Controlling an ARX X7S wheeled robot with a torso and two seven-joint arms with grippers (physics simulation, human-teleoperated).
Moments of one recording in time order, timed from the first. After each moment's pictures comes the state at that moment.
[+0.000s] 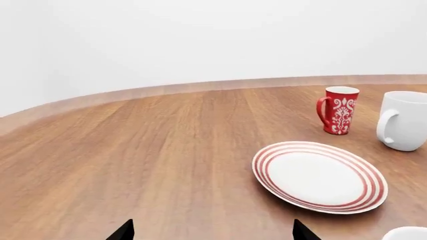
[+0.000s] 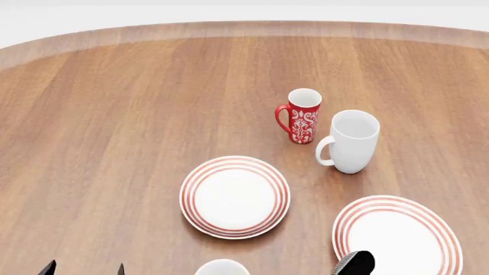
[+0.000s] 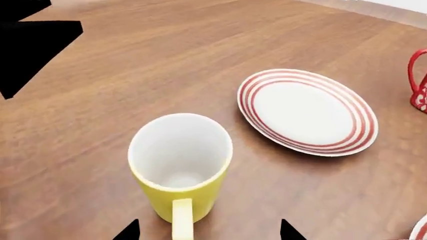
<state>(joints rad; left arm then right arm) -0.05 -0.21 0.27 -0.08 -0.18 0.05 -0.26 0.31 0.51 -0.40 0.23 0.33 0.19 -0.60</state>
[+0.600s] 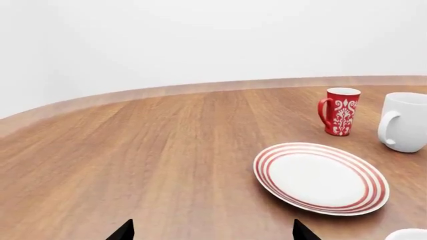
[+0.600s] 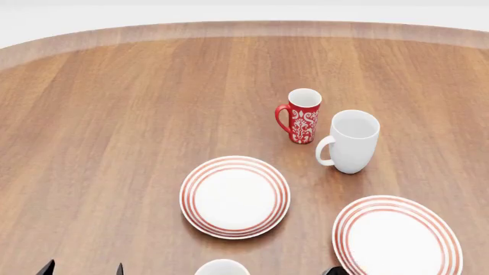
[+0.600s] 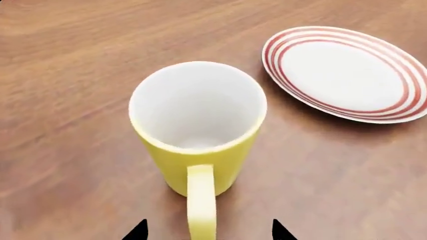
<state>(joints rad) -0.05 -0.22 0.28 -0.07 -0.19 0.06 -0.27 0.39 0.40 -0.49 0.53 0.25 0.06 -0.64</state>
